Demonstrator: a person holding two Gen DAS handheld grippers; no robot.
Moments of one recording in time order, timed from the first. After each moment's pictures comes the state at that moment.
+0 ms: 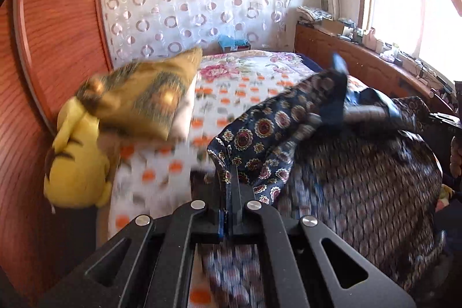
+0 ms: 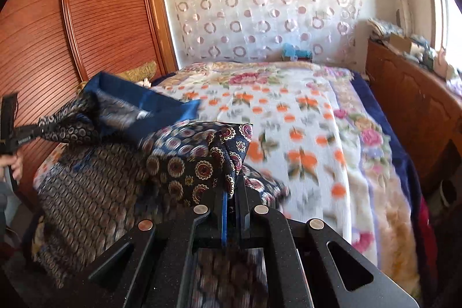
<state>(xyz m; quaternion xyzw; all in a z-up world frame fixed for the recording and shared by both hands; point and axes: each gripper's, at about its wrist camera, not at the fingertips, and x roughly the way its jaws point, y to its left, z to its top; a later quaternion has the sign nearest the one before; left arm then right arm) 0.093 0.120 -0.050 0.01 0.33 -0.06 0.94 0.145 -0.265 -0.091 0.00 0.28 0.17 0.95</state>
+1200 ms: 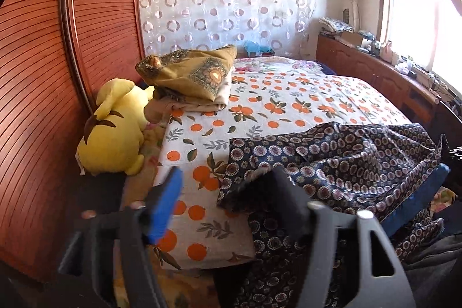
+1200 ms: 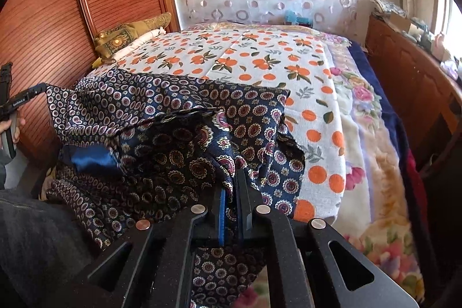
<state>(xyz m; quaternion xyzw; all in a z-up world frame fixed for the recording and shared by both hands) 0.000 0.148 -0.047 -0.01 0.31 0.00 0.95 0.038 -0.279 -0.090 -0.04 0.36 0.17 0.92</state>
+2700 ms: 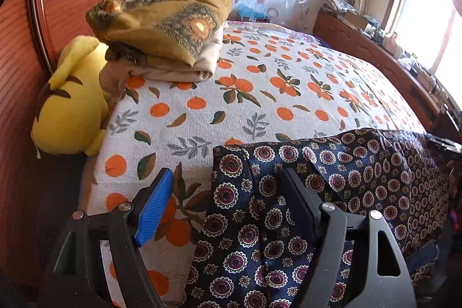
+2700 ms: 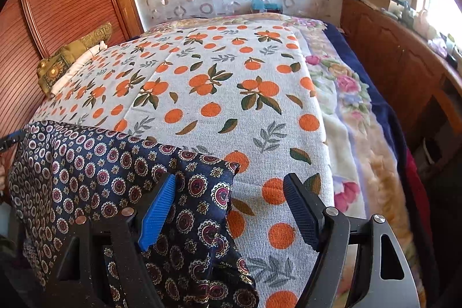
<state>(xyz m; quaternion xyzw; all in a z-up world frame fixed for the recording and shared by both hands) 0.116 0.152 -0.107 -0.07 0.40 -0.04 0.91 0.188 -0.287 -0.115 0.01 0.39 0.11 0.91</state>
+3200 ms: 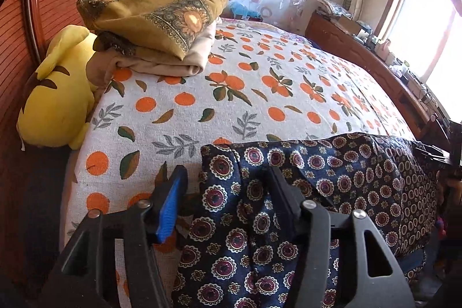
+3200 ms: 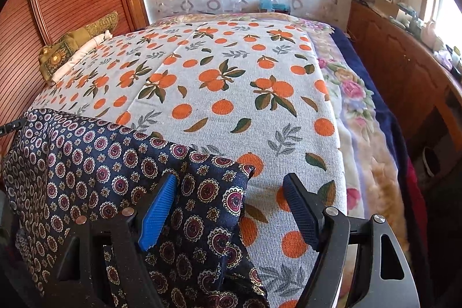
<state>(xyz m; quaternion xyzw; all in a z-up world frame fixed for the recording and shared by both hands) 0.122 0.152 -0.112 -0.09 0.41 -0.06 0.91 0.190 -0.279 -0.126 -0.02 0.39 0.11 0.91</state>
